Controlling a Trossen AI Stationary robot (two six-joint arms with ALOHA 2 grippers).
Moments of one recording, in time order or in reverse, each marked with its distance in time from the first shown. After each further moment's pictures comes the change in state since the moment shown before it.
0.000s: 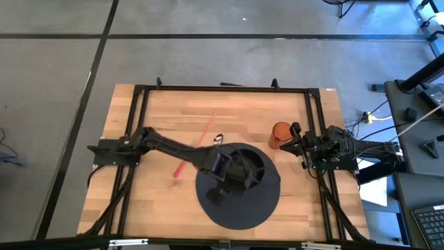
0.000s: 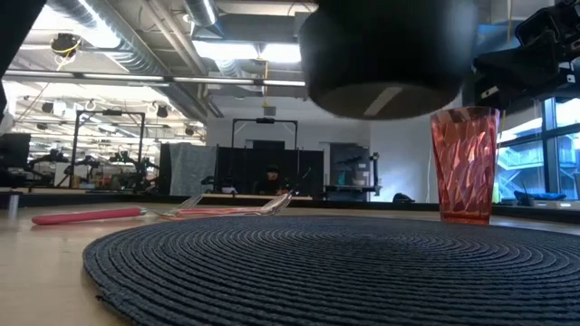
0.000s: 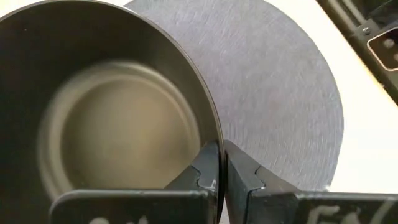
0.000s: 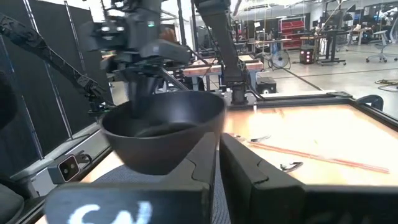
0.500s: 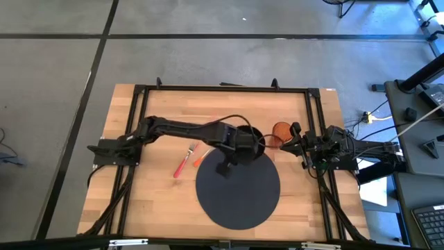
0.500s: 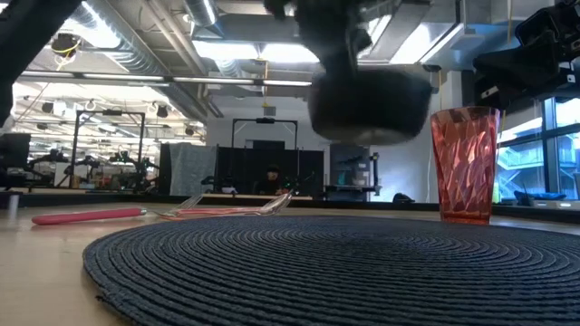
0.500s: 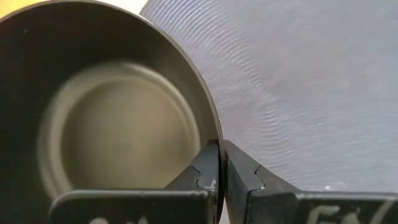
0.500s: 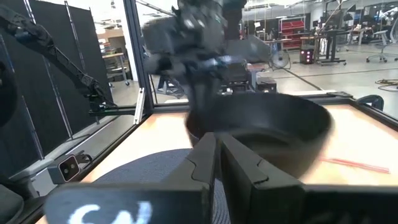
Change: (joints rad) left arm 0.219 0.013 0.007 -0.028 0.036 0.072; right arm 0.000 0.000 0.000 0.000 0.000 0.001
